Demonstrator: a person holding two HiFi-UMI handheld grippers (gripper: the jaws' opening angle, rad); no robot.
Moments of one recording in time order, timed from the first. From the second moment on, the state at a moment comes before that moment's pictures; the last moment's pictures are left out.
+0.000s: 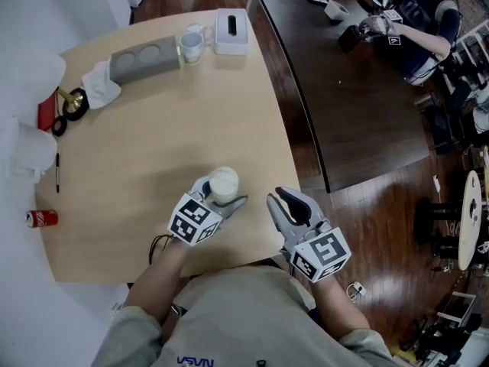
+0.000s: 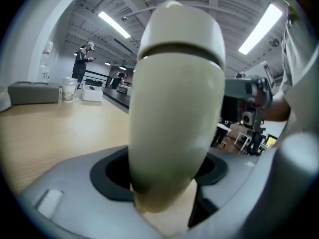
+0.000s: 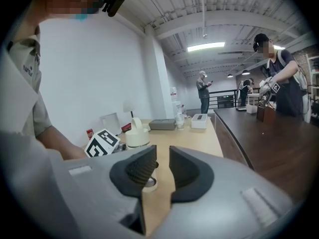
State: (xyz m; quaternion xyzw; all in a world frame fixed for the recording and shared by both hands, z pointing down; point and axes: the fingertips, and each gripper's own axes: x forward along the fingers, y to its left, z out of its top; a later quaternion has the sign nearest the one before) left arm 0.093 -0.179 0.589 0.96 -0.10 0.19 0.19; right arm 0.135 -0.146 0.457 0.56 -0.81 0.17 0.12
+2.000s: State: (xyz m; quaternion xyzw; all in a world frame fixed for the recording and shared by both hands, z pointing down) left arm -0.002 -0.076 0.453 0.96 0.06 0.20 0.18; right arm -0.025 -0.119 0.323 0.13 -0.98 0.16 -0.02
